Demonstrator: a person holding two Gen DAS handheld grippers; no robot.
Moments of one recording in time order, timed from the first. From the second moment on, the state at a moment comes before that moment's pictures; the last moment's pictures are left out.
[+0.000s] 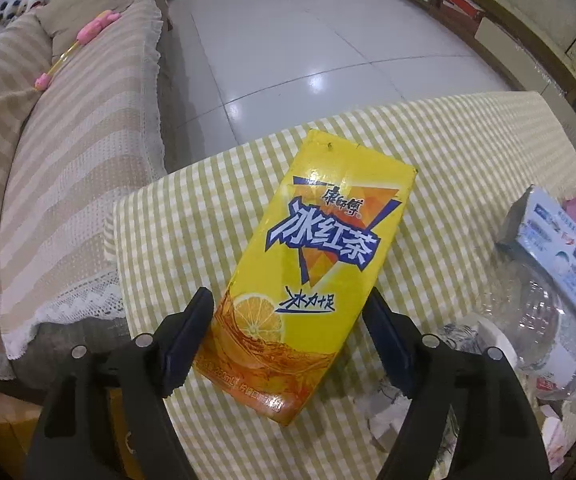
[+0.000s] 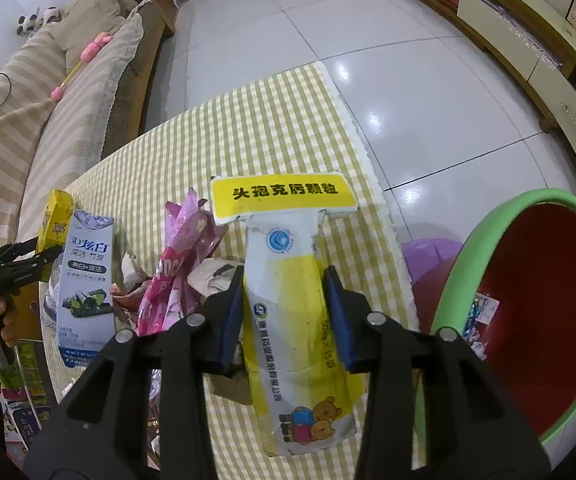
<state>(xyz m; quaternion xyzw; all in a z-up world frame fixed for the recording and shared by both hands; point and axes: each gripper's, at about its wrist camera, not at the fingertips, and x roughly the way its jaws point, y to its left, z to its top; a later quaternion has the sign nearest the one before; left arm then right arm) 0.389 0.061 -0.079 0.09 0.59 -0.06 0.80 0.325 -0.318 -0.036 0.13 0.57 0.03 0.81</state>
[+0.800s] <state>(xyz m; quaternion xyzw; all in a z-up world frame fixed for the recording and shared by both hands) 0.277 0.053 0.010 -0.02 0.48 -0.07 0.87 0.270 -0.310 0.038 0.14 0.50 0.07 0.85</state>
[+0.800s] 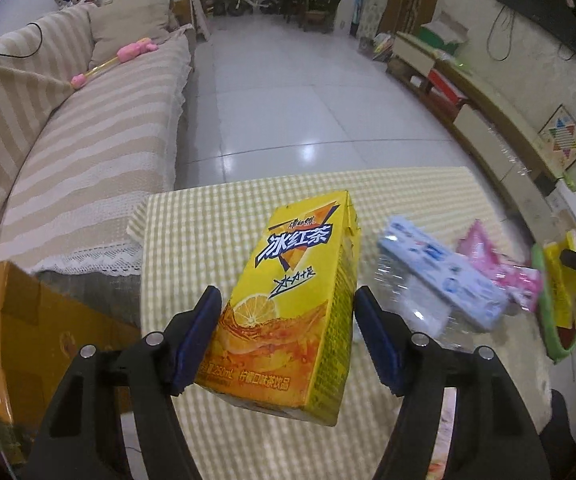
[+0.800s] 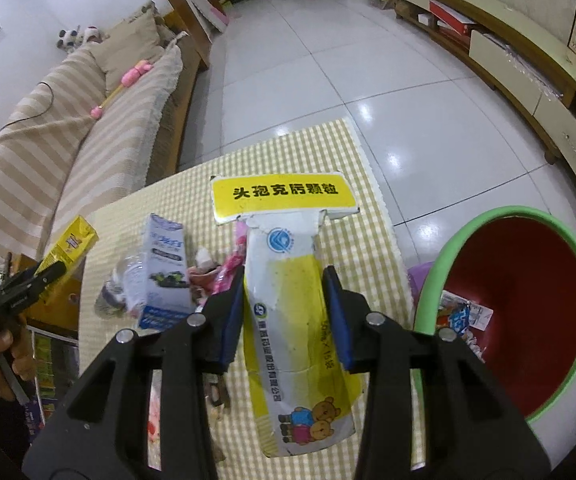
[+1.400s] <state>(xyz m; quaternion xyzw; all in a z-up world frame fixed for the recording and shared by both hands) 0.214 0.024 0.012 -0.05 0.50 -0.08 0.86 0.215 -0.290 0.041 0.14 0.50 0.11 0.85</state>
